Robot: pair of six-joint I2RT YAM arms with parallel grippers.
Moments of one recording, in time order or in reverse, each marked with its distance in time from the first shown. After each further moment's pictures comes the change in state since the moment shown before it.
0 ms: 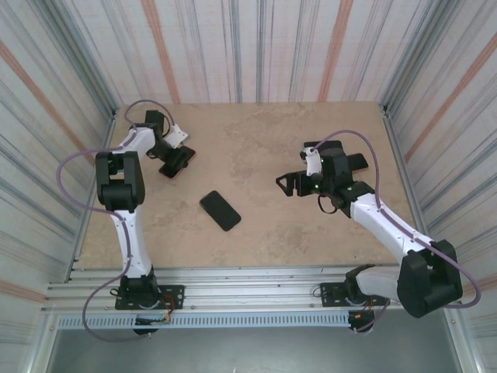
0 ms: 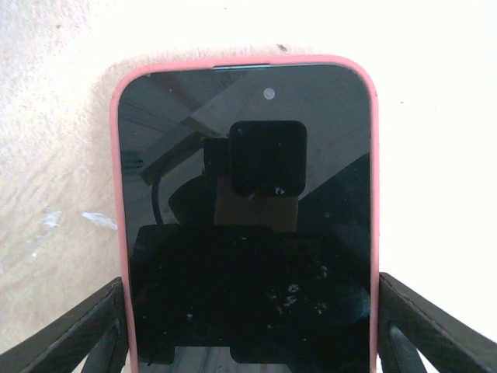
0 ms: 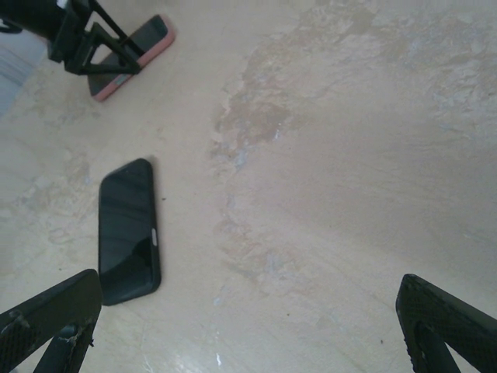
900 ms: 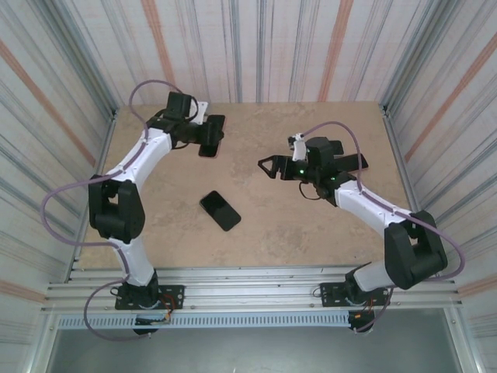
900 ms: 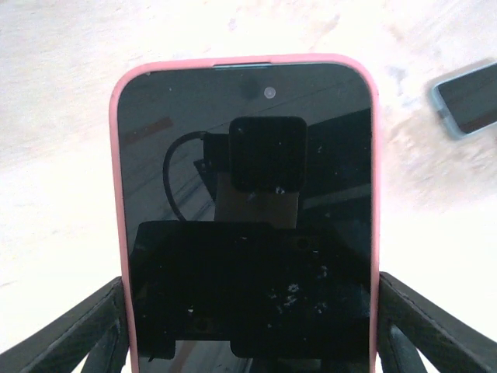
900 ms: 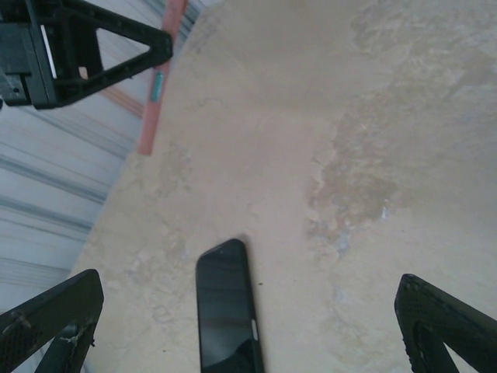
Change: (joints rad) left arm -0.301 -0.386 -0.134 0.232 0.073 -0.754; right arm 0.071 0.221 0.109 0.298 -0.085 0.282
